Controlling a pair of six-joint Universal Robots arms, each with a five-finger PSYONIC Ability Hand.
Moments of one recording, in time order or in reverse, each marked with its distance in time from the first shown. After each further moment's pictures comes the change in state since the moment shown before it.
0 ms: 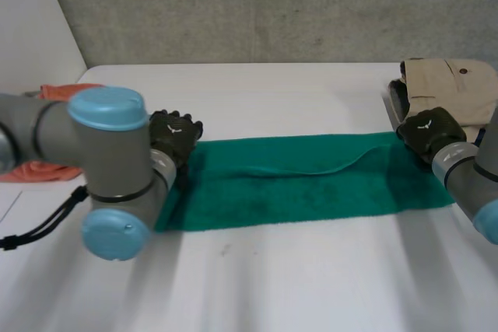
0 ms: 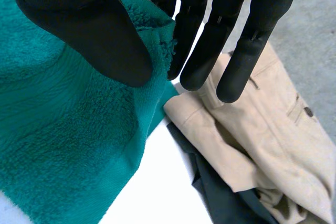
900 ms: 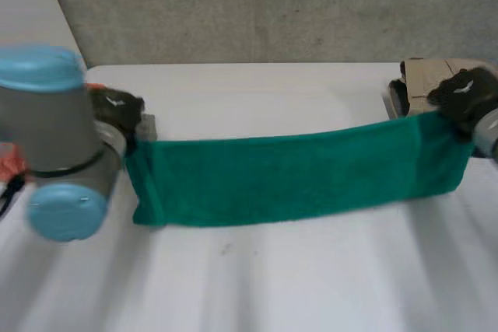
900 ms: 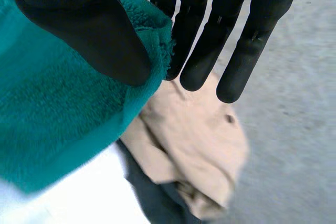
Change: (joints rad) left arm 0.118 0.245 -0.086 -0.076 -0.087 0.013; right arm -0.070 -0.207 -0.063 0.188 -0.031 -0.063; left_hand 0.902 0.946 0.940 0.957 0.914; right_hand 0.000 0.000 0.000 0.000 0.001
